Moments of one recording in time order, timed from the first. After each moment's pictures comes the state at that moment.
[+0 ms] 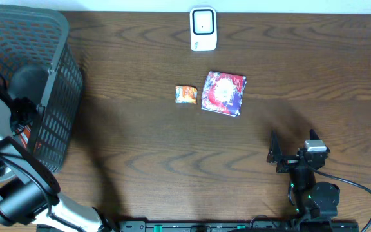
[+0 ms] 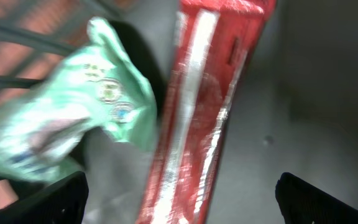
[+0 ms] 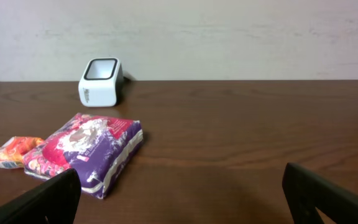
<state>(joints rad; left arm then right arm) 0.64 1.85 1.36 -0.80 -0.19 -0.17 0.05 0.01 0.01 -0.07 -0.03 0.04</state>
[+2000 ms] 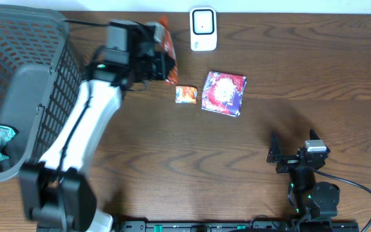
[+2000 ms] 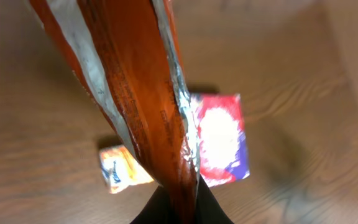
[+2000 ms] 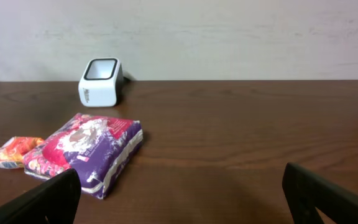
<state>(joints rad) -0.25 1.71 1.40 -0.53 0.49 -0.27 0.05 0.01 0.01 -0.07 -0.03 0.04</state>
